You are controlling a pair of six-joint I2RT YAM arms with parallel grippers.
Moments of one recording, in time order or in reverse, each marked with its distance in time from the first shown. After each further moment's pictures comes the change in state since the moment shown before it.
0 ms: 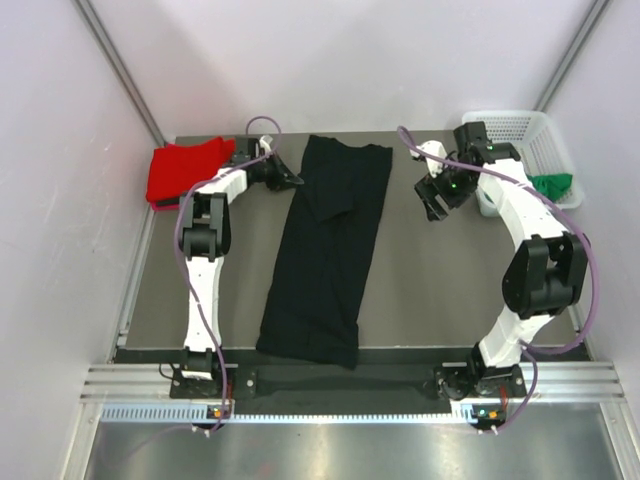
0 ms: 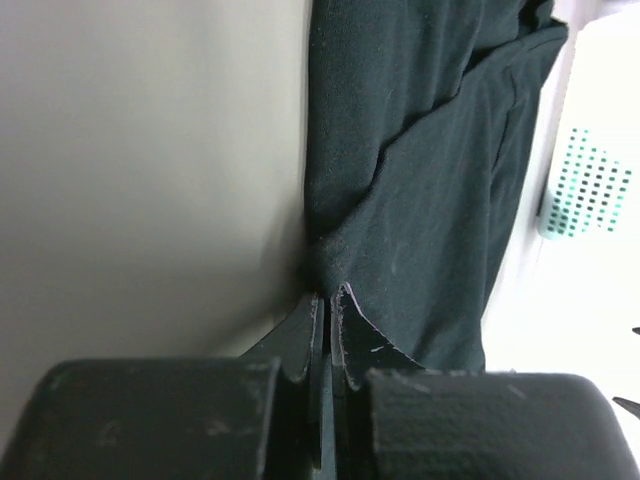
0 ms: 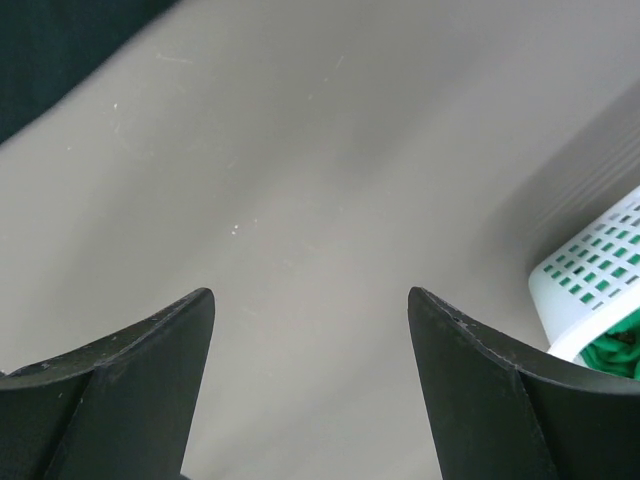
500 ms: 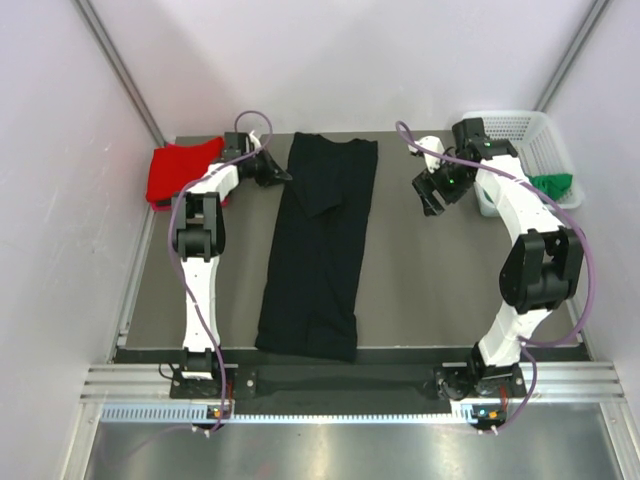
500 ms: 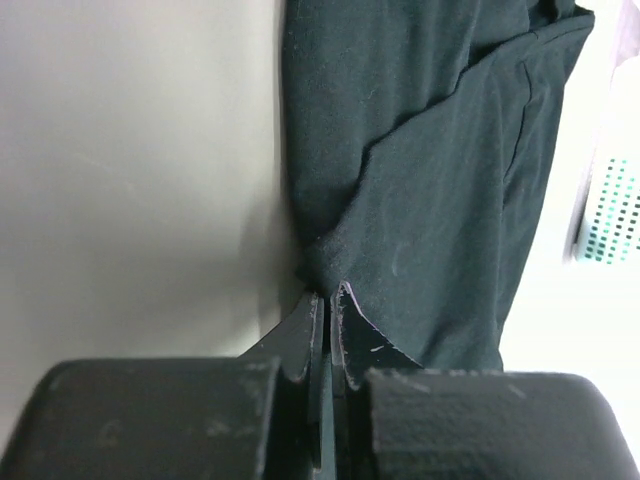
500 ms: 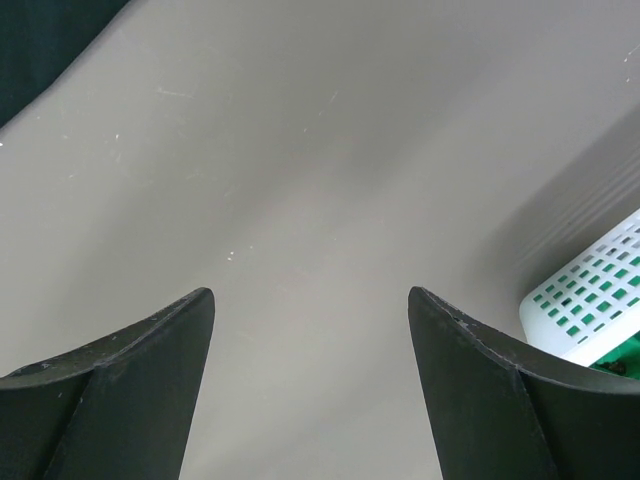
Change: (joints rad) left arm 0.053 -0.031 0.021 -0.087 -0.077 0.089; right arm 0.000 0.048 0.045 0.021 -0.031 0.002
